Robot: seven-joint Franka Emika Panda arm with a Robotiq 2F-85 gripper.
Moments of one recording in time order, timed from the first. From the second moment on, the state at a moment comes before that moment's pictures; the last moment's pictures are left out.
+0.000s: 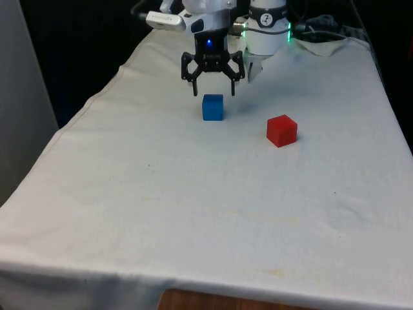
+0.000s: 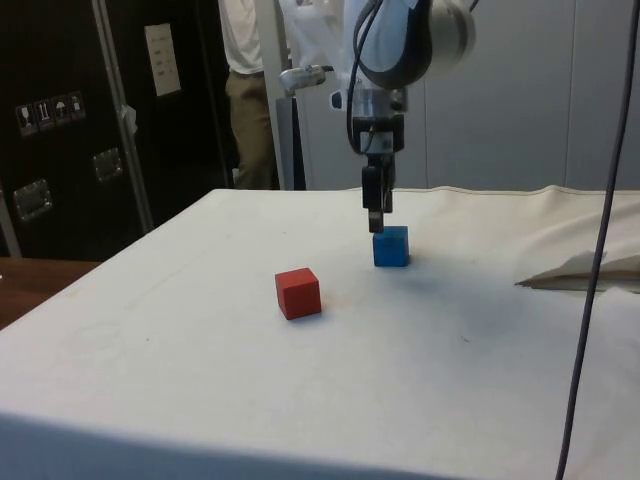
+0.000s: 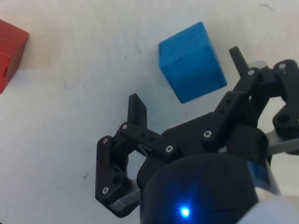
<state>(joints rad) 0.08 0.16 -0.31 -2.56 0.17 2.73 -0.45</state>
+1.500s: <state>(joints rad) 0.07 0.31 -0.34 -2.55 0.30 2.87 -0.57</state>
